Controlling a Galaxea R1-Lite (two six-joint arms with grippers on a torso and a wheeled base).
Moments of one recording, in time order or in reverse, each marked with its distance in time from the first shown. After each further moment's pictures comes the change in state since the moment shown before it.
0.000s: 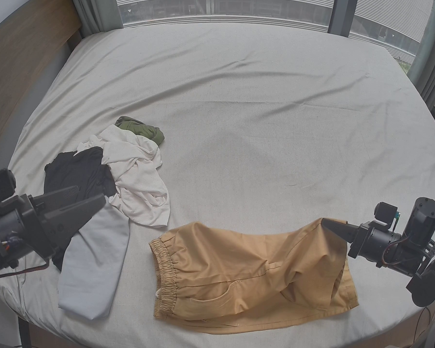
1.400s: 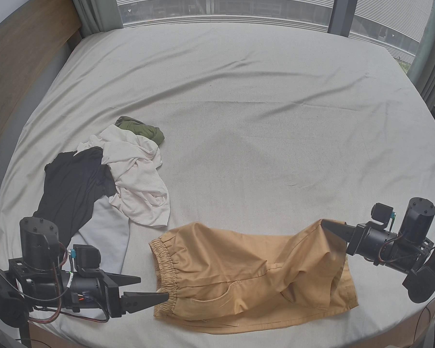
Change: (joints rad) left arm -0.077 0.444 0.229 -0.204 -0.196 0.010; right arm -0.041 0.058 -0.020 -0.001 0.012 0.013
